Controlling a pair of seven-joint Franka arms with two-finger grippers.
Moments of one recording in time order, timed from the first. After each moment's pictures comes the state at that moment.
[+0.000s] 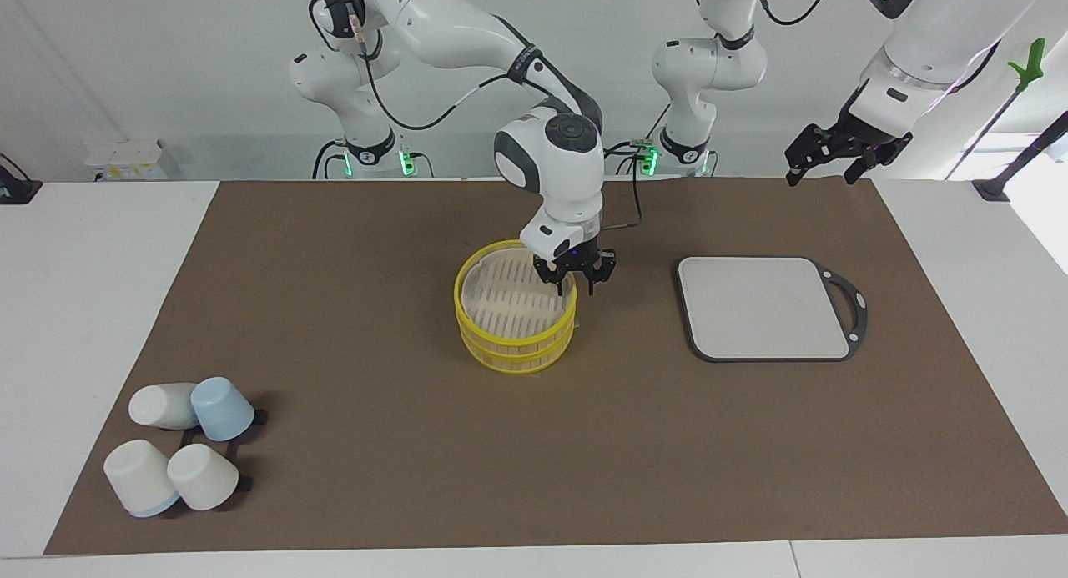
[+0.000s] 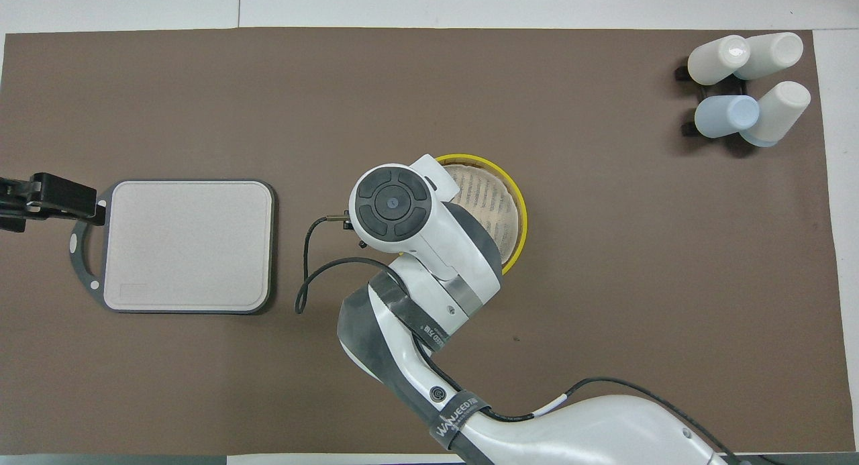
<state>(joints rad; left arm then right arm) -0.13 -0.03 0.07 -1.55 -0.04 1.42 -0.05 0.68 0.46 0.01 -1.51 0.00 2.05 0.77</state>
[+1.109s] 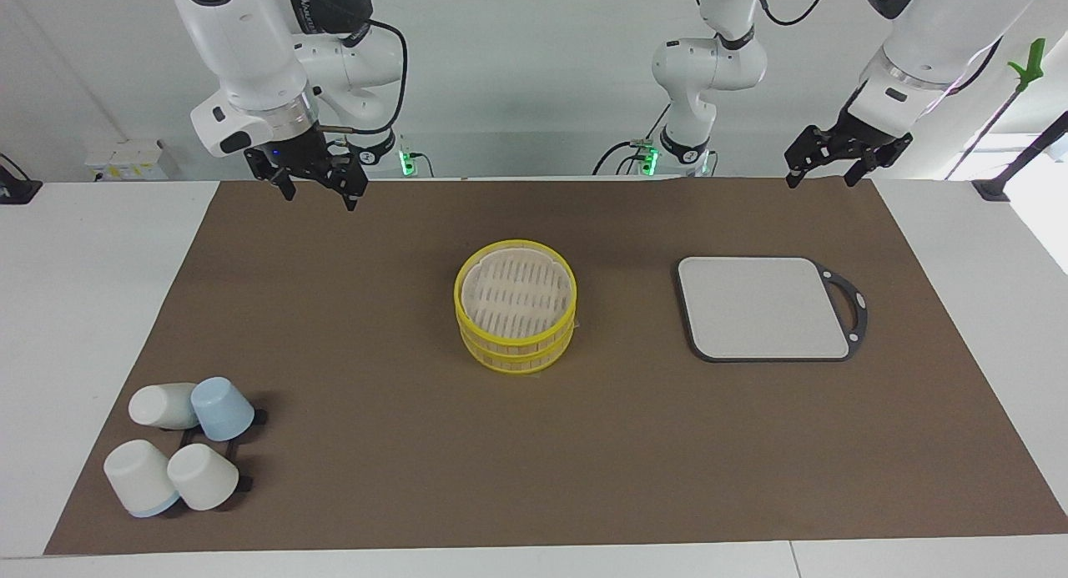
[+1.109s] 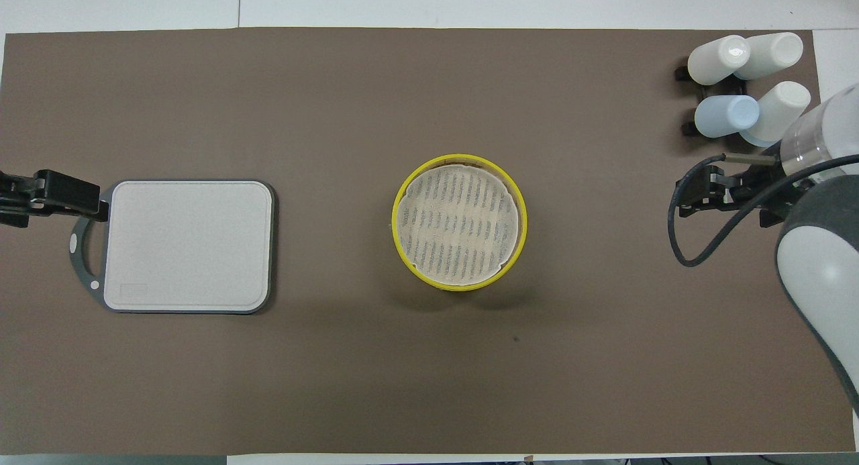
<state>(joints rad) -0.13 -0.03 0.06 -1.55 -0.04 1.44 -0.04 0.13 0.00 -0.02 -1.63 -0.03 1.50 0.28</state>
